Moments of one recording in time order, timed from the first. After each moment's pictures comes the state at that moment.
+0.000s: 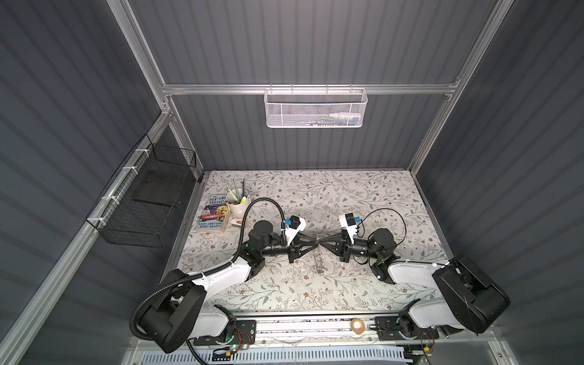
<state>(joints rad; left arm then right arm) -0.64 1.33 0.54 0.62 0.83 -0.13 0.54 1.41 0.36 1.15 -0.89 0.54</state>
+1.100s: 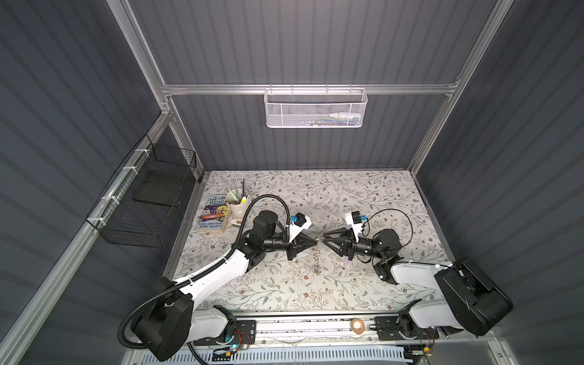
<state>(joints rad) -0.64 1.27 0.75 0.07 0.81 0.13 0.48 1.39 0.33 1.21 -0.88 0.59</state>
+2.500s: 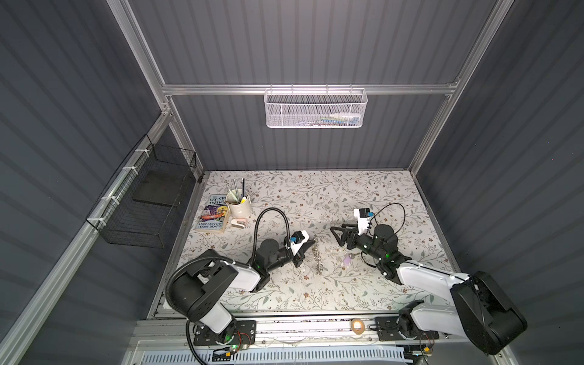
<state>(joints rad) -0.76 1.62 0.35 1.19 0.33 0.13 0.45 1.26 0.37 0.64 -0.31 0.48</state>
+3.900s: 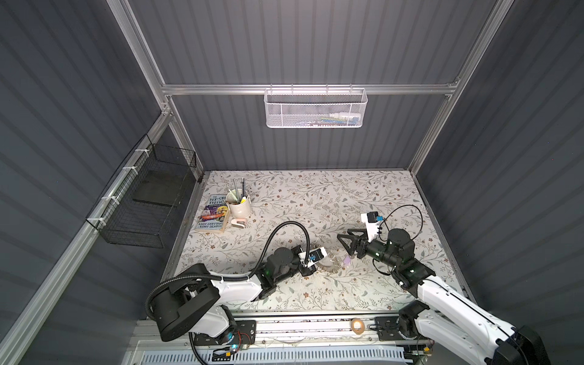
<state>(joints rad) -0.99 1.41 0.42 0.78 0.07 0.44 0.45 0.87 0.39 0.23 -0.42 0.40</state>
